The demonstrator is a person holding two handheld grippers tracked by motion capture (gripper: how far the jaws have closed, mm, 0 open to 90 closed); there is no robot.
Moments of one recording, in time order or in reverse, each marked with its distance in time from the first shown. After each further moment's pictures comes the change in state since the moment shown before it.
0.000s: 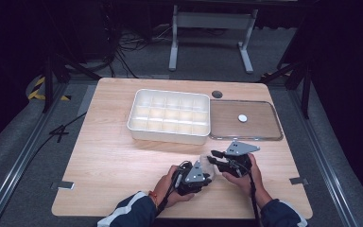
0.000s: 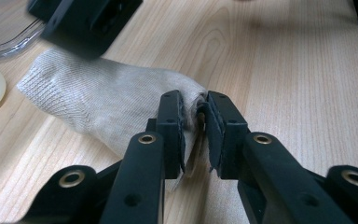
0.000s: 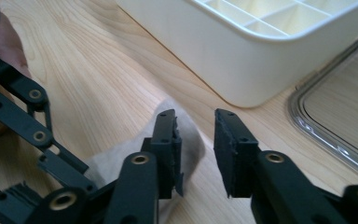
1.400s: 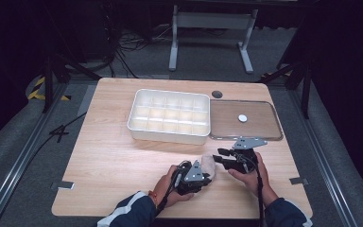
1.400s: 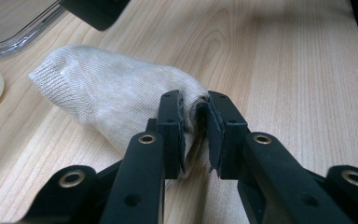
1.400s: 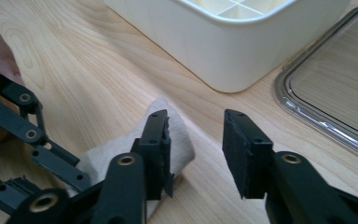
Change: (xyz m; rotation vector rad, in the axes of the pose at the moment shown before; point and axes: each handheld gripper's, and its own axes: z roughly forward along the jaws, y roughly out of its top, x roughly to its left) left arm 0.002 -0.001 0.000 -0.006 -0.013 -0.017; right arm -0.020 -0.002 -0.012 0.047 -0.017 0.114
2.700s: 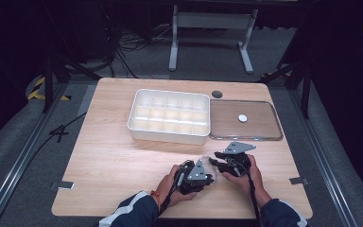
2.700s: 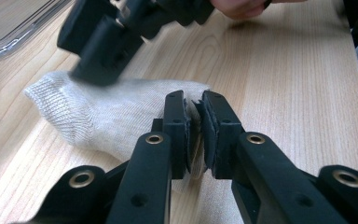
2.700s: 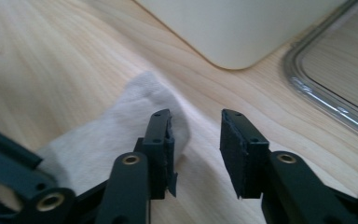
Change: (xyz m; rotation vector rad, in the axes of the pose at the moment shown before) left arm -0.002 0.007 0.004 0.012 -0.013 -0.011; right arm 0.007 -0.010 0.021 0.077 -0.076 -0.054
